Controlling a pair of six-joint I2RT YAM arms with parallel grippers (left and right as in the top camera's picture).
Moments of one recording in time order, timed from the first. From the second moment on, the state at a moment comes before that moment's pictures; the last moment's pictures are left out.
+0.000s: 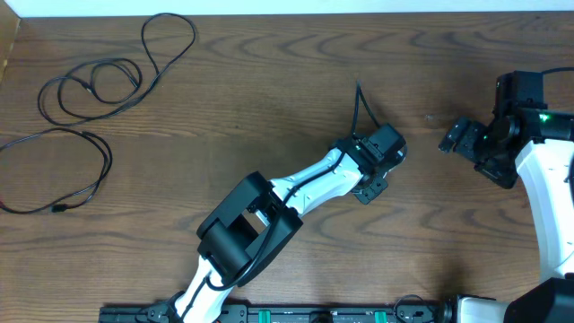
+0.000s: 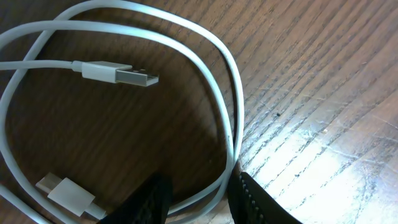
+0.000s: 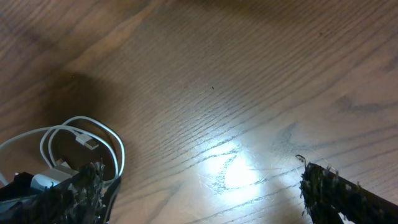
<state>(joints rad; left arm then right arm) -0.88 2.13 1.48 -0.63 0.06 0.02 -0.11 1.48 1.25 -1.10 -0.01 0.51</state>
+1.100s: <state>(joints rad) -0.62 1.59 1.47 -0.75 0.07 -0.28 -0.11 1.48 1.25 -1.10 -0.01 0.51</state>
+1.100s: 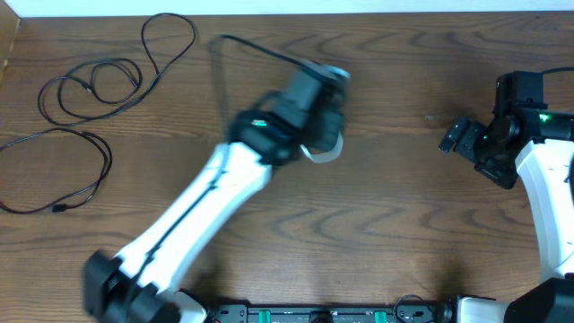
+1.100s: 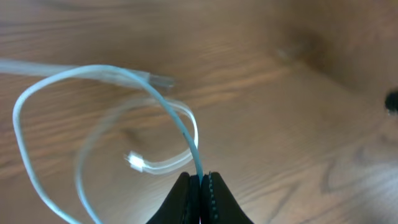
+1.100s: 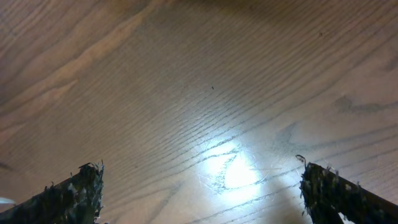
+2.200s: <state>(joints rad) 0.67 1.26 1.47 -1.07 -0.10 -0.60 -0.11 1.48 1.25 -1.10 -0.01 0.51</state>
